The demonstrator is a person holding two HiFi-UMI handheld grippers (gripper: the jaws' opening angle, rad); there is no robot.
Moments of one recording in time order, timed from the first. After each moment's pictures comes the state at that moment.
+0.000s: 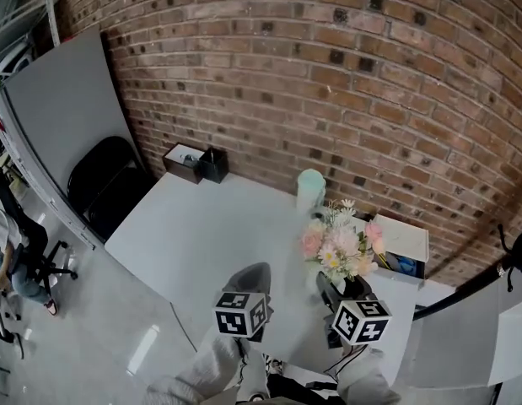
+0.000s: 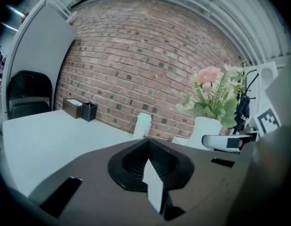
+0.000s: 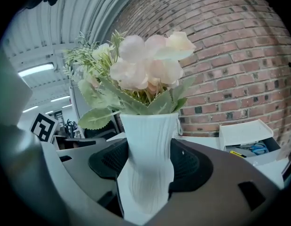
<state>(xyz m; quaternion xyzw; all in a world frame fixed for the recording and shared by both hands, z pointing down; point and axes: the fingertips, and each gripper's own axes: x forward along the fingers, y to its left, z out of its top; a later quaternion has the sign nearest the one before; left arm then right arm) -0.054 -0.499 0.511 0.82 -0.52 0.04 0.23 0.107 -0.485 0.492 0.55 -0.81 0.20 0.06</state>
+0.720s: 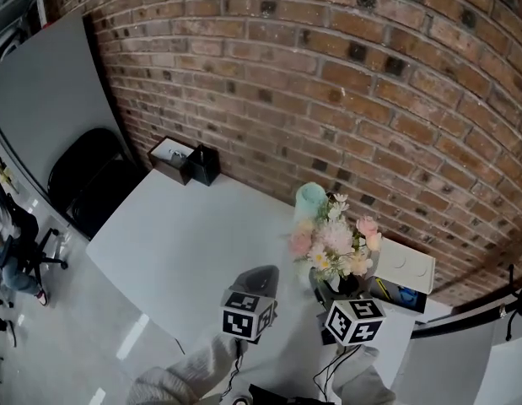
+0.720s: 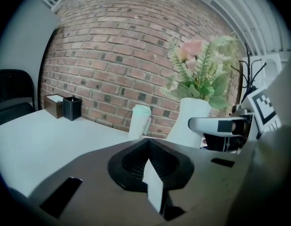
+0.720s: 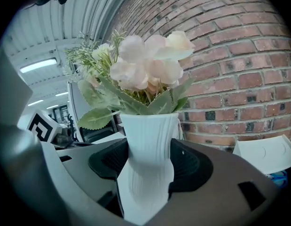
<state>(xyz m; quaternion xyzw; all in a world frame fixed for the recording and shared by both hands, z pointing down) -0.005 -0.595 0.549 0.83 -0.49 0.10 0.24 0.109 -0.603 0.508 0.52 -0.83 0.17 0.09</state>
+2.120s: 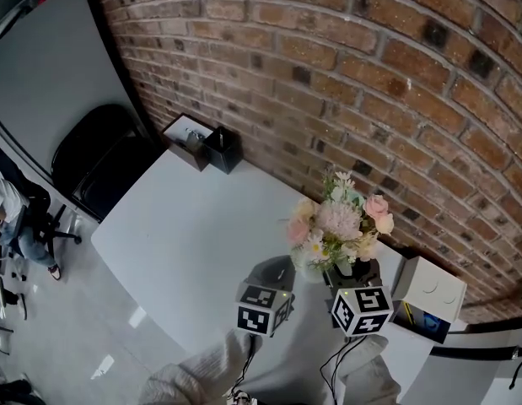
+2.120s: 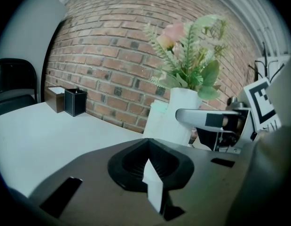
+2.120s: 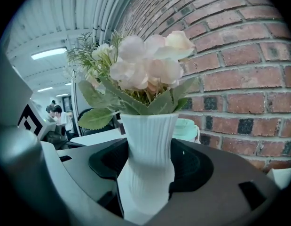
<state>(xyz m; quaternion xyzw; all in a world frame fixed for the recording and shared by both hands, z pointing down) -0.025 -0.674 0.595 0.81 -0.52 0.10 0.27 0.057 -0.711 0.541 0.47 -0.86 0.12 0.13</state>
